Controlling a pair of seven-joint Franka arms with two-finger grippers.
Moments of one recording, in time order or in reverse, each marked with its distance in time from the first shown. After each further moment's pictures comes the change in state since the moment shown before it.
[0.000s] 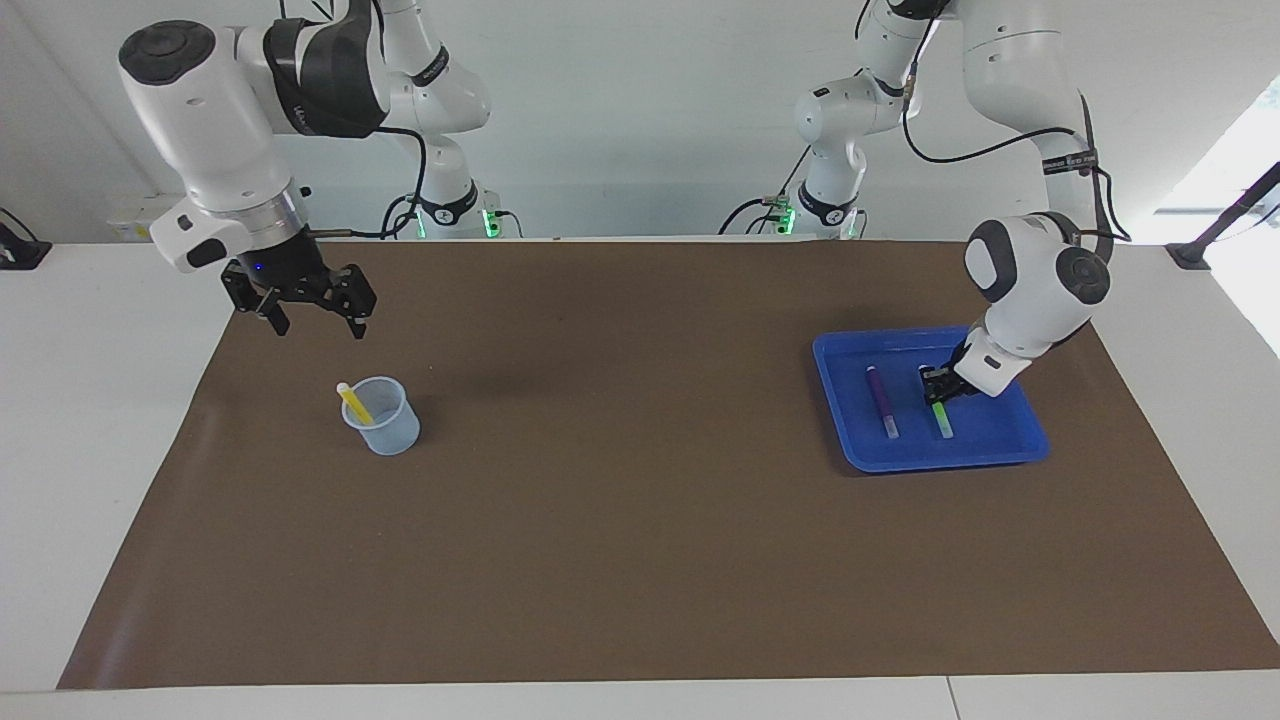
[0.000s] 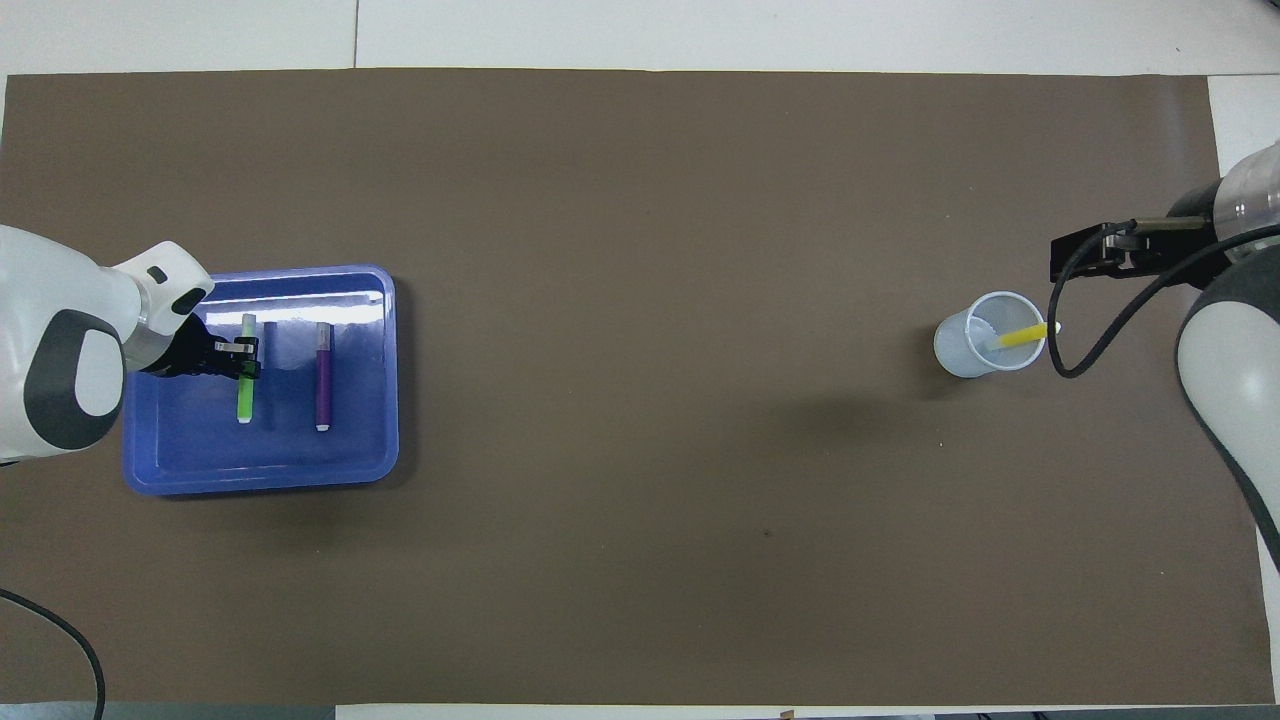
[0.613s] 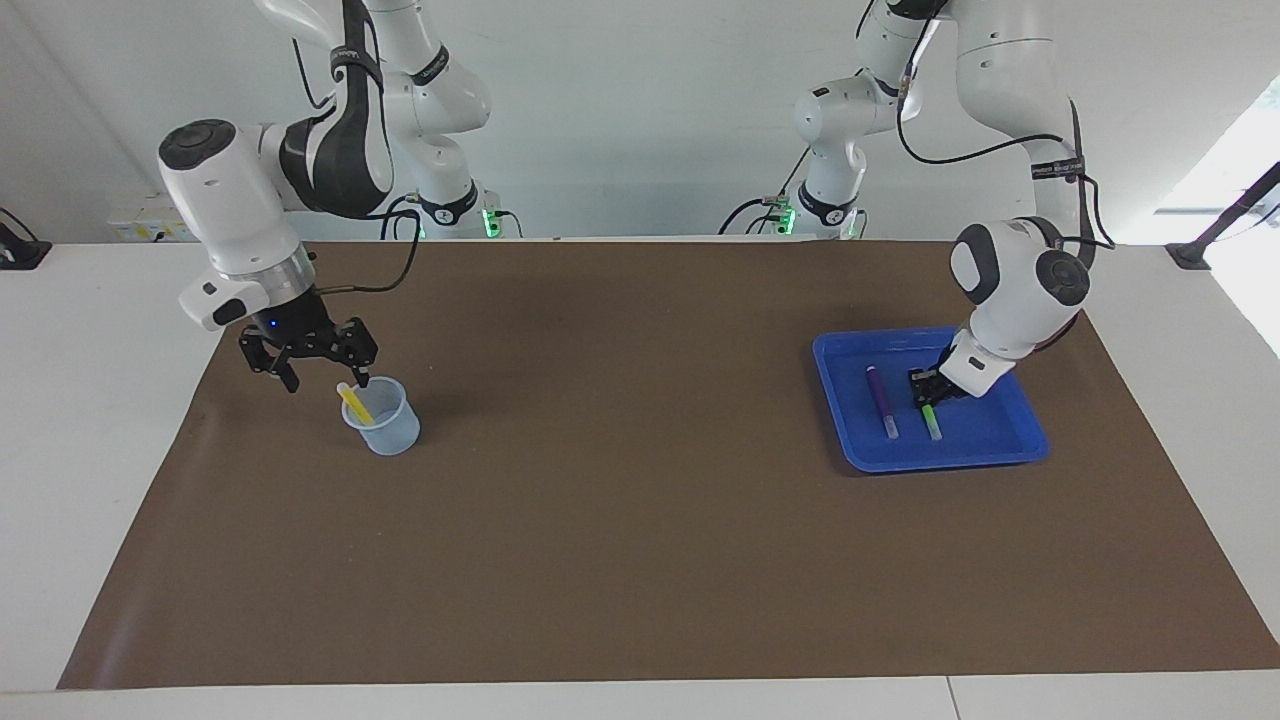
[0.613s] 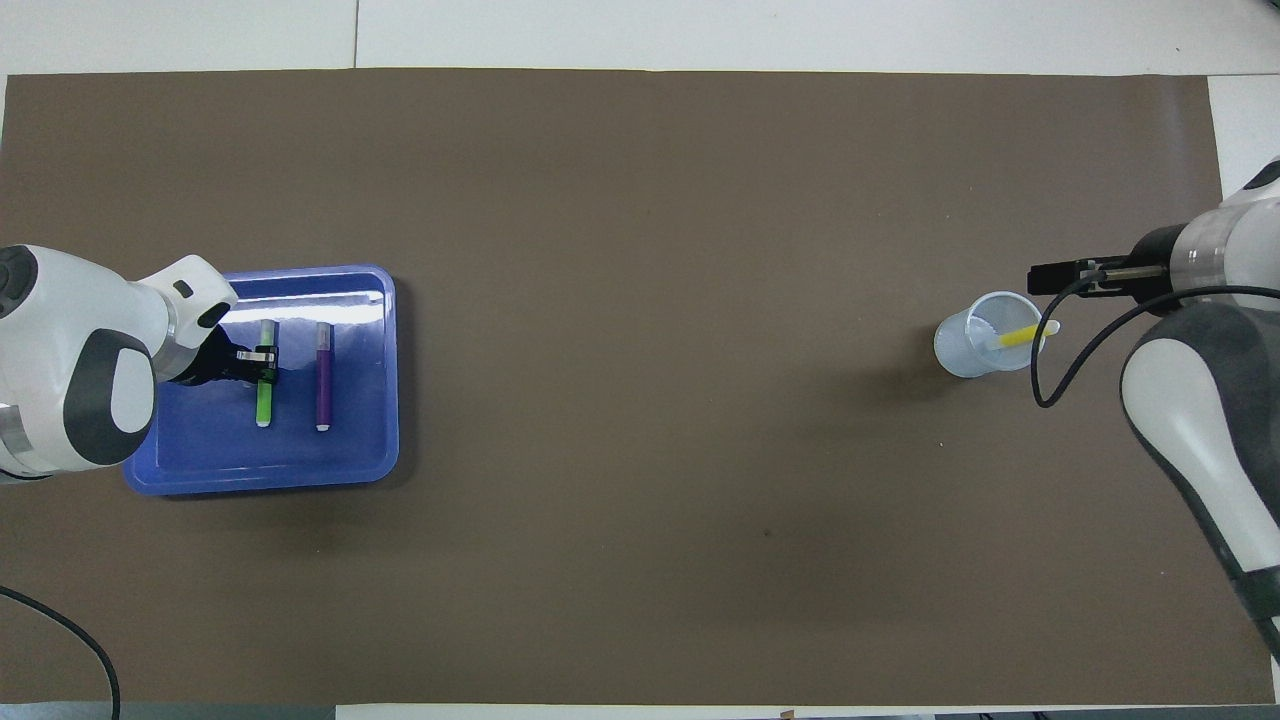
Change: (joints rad) left arm -0.020 0.001 -0.005 -0.094 0.001 0.140 0.007; right arm -0.004 -0.024 -0.082 -0.277 0.084 0.367 -0.182
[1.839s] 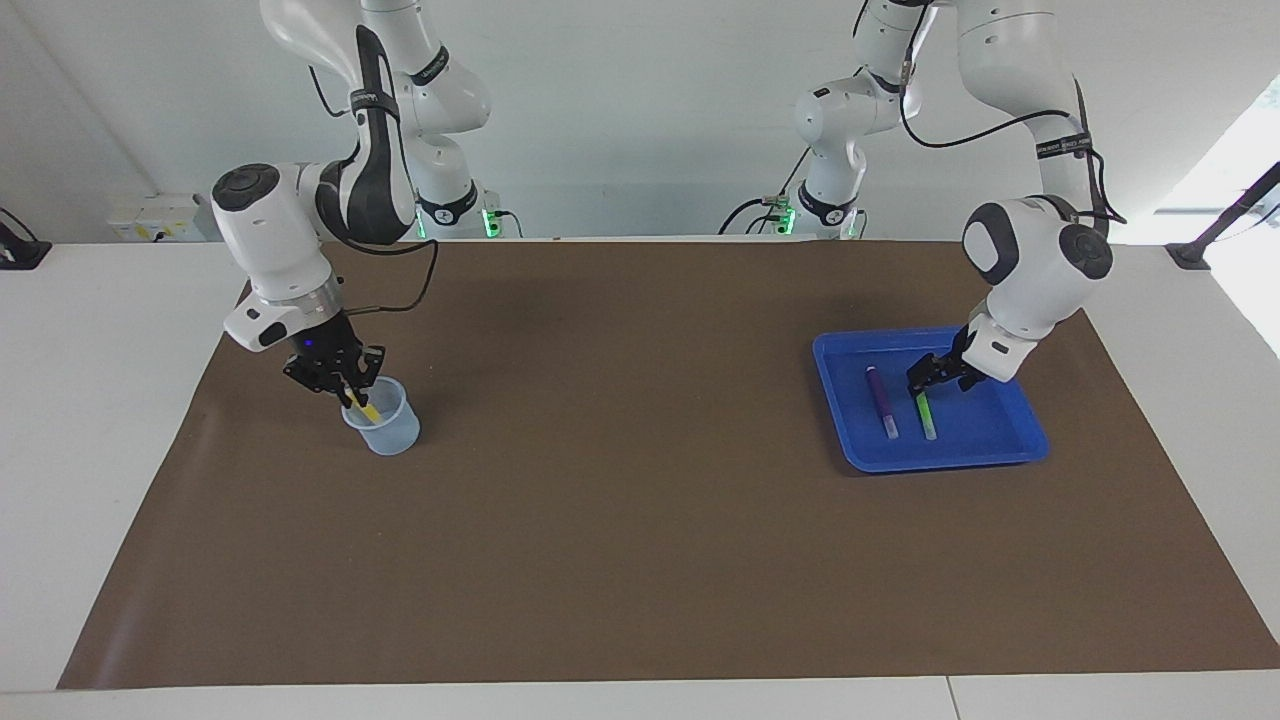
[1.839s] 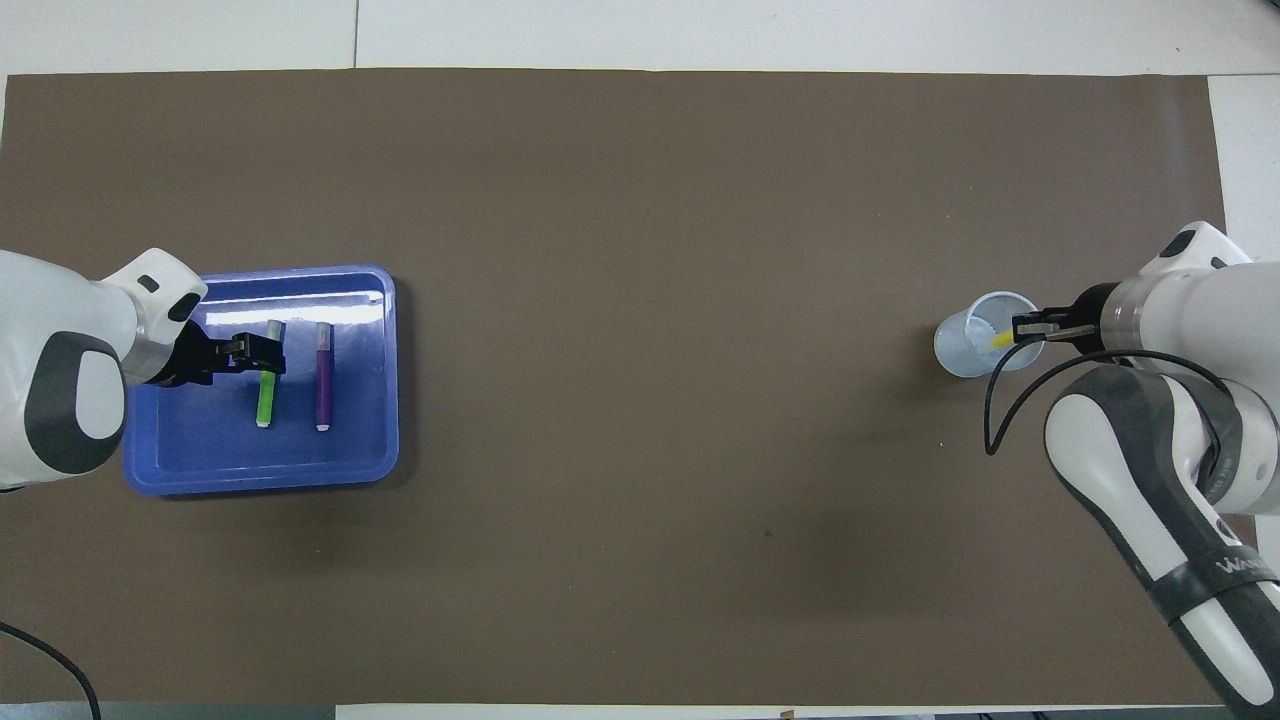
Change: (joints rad) left arm 0.010 -0.050 -0.004 -0.008 -0.034 -0.021 -0.075; right arm -0.001 0.005 0.000 -0.257 0.002 0.285 -0.098
